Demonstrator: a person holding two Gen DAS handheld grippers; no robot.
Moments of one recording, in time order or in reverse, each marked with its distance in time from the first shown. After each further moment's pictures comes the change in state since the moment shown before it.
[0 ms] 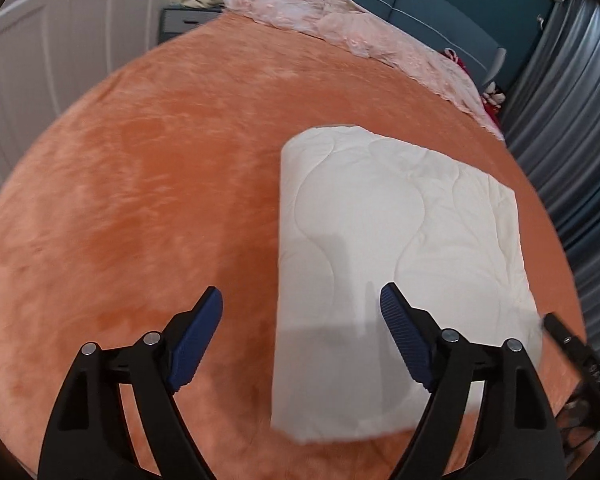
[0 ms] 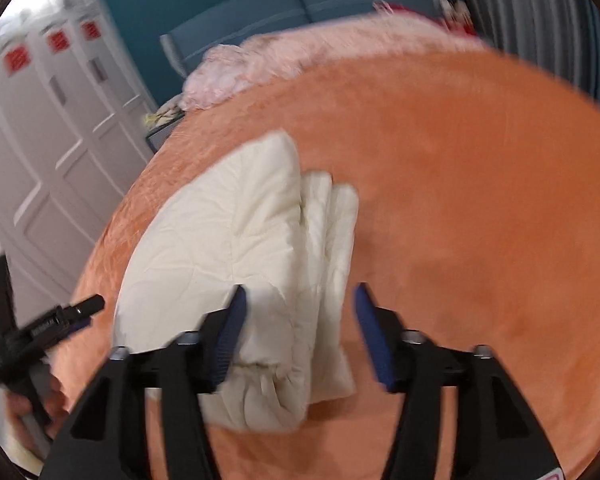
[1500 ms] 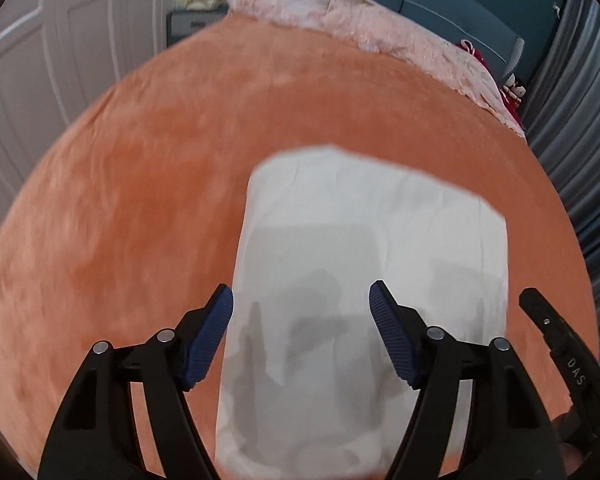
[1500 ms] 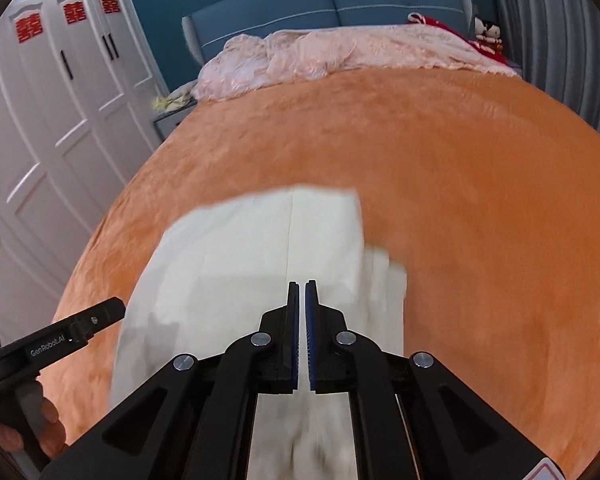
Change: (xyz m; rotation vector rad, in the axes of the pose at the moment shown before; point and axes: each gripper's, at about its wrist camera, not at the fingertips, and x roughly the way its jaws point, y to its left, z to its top) left arm 0.039 -0.063 0.054 0.015 0.017 0.105; right arm 0.075 0.038 0.074 -0.059 0.025 -0.008
